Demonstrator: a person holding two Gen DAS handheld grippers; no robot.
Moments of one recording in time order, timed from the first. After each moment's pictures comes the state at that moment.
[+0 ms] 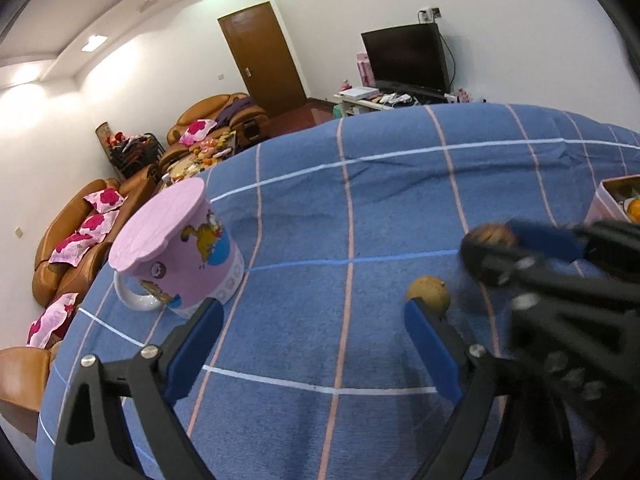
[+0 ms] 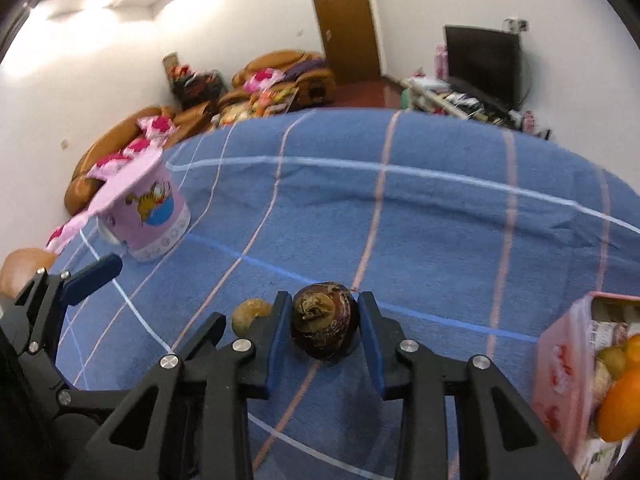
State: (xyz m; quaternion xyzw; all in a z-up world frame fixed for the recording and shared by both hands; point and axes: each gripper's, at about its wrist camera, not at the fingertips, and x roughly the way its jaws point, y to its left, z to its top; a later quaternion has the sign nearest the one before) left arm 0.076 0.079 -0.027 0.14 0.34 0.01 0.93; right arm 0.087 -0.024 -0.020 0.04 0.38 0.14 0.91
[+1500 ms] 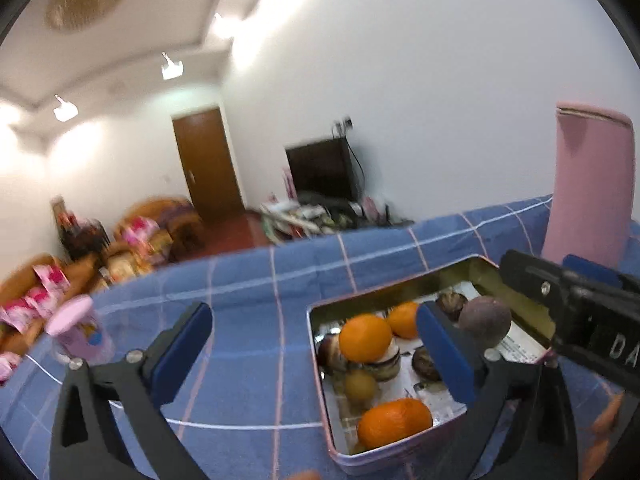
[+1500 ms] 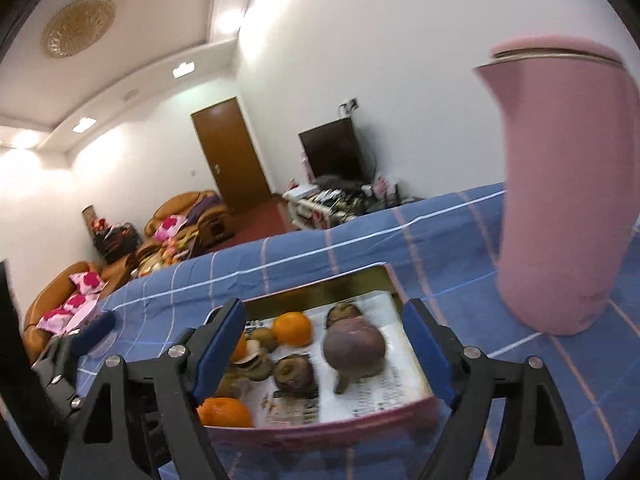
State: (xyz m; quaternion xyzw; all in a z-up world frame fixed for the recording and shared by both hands) left arm -0.042 -0.113 0.023 0.13 0.14 -0.13 0.97; right arm -0.088 -0.255 0.029 0.17 0.19 -0.07 0.96
